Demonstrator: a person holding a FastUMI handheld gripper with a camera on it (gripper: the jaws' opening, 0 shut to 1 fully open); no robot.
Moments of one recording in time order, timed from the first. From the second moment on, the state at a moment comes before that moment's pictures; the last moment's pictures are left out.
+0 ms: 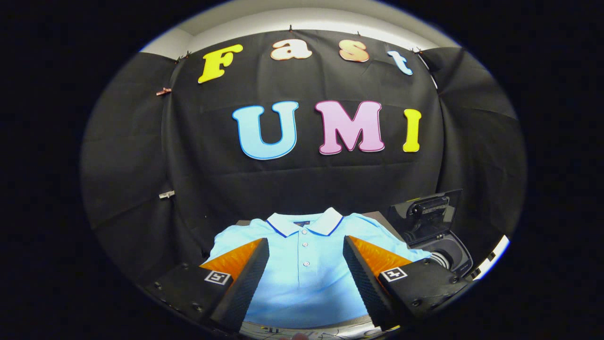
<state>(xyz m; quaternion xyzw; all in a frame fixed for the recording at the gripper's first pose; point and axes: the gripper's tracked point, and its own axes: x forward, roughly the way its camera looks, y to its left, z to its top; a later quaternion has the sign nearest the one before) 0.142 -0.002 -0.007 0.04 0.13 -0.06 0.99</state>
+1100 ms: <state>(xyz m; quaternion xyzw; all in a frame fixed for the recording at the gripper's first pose) 0.202 -0.024 -0.119 0.03 0.46 -0.05 0.88</state>
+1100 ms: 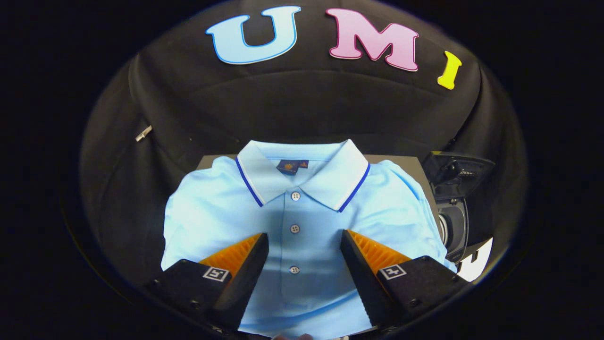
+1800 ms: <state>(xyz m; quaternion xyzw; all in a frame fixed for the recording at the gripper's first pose) 0.203 -0.043 -0.126 0.06 0.52 -0.04 0.85</state>
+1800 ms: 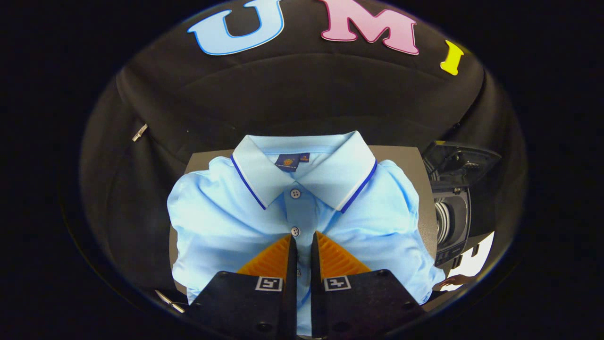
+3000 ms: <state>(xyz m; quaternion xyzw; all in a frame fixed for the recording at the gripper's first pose) 0.200 -0.044 -0.117 0.02 0.46 0.01 0.89</state>
